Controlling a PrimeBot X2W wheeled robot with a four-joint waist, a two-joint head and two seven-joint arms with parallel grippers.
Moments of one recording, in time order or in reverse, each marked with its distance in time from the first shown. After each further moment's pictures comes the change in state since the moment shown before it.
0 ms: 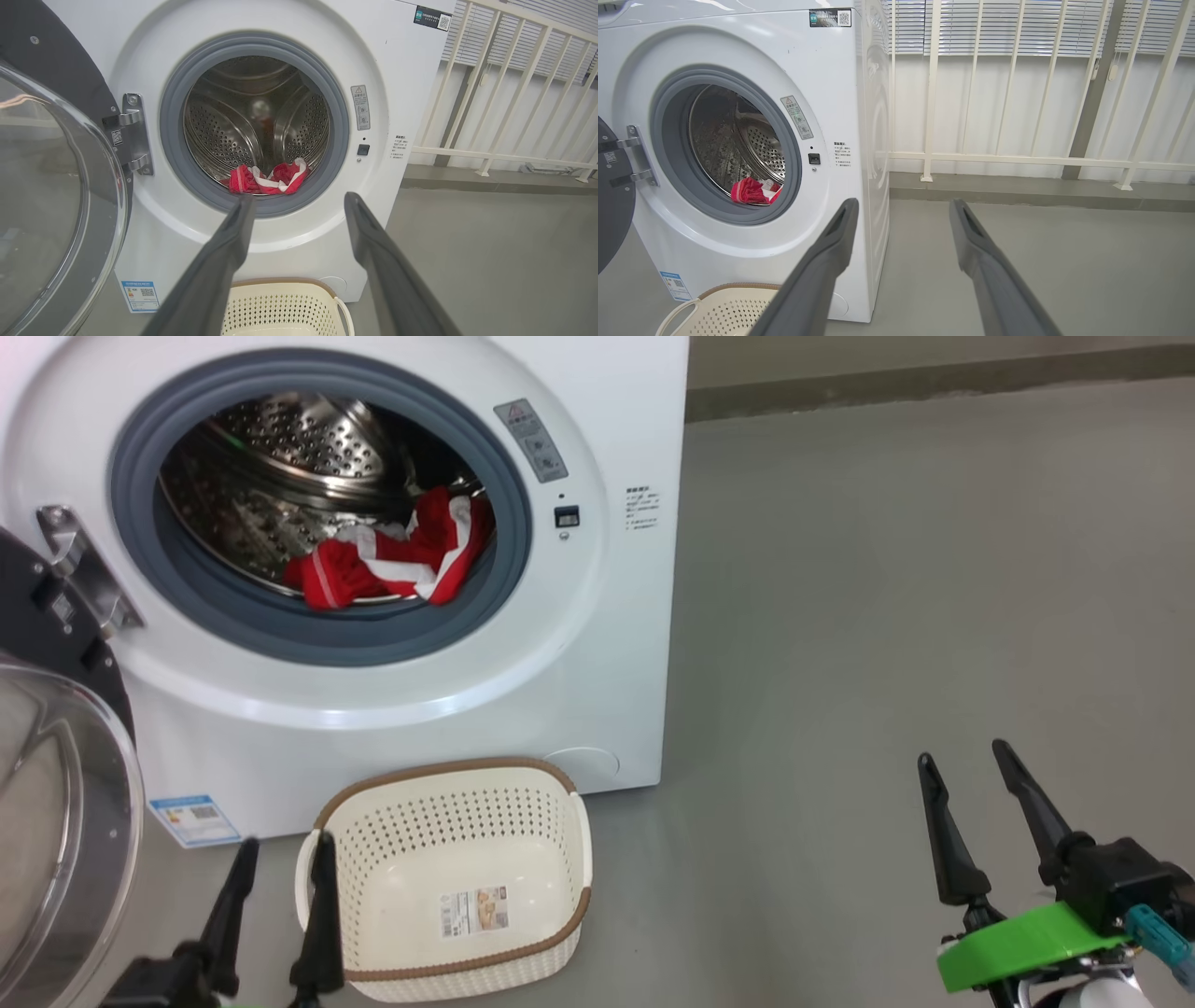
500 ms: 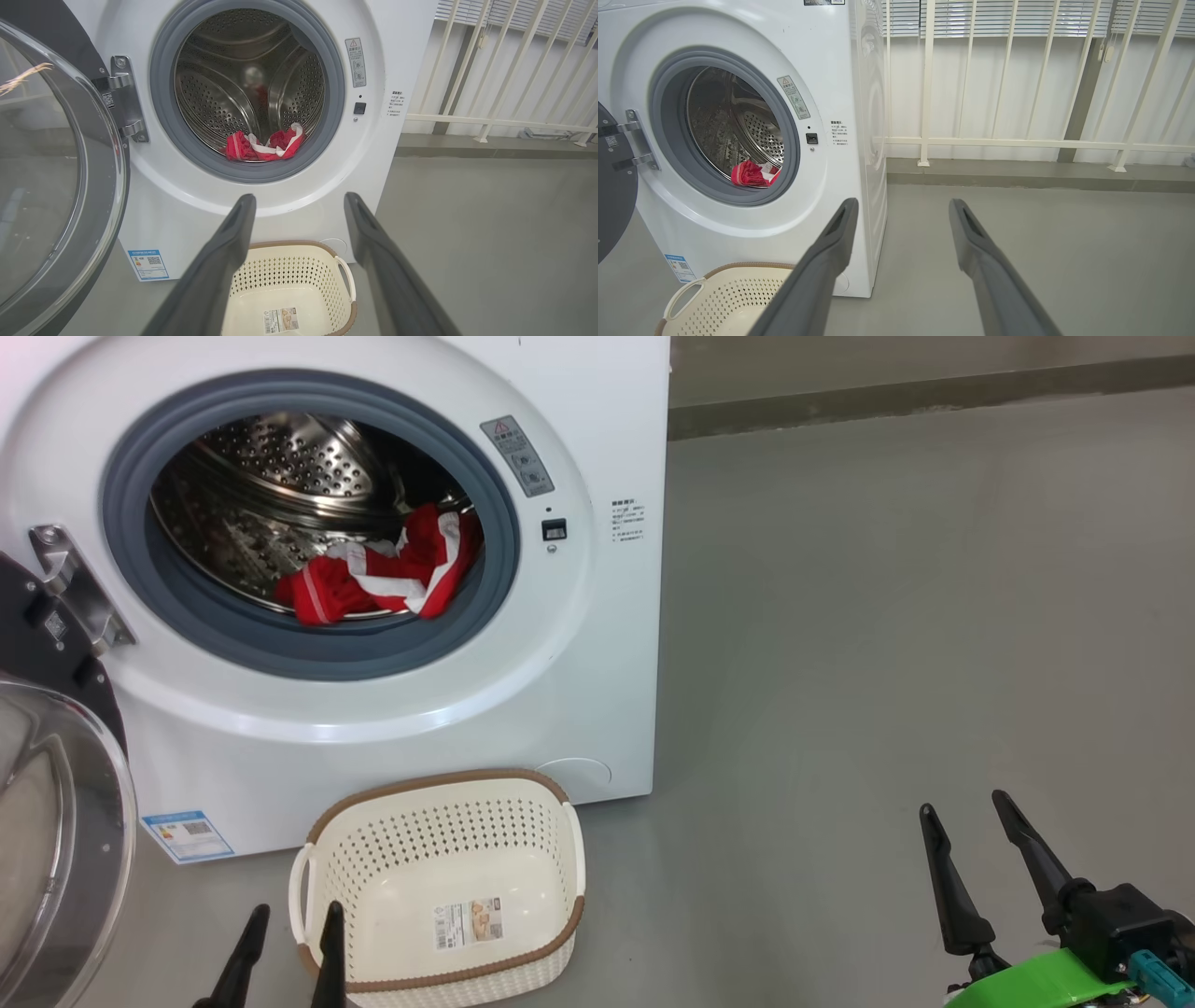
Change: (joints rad) left arm 0.105 -0.035 0.049 0.037 0.080 -0.068 0.000; right arm 0.095 -0.014 0.010 -0.024 0.016 0.000 0.000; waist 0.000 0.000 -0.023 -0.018
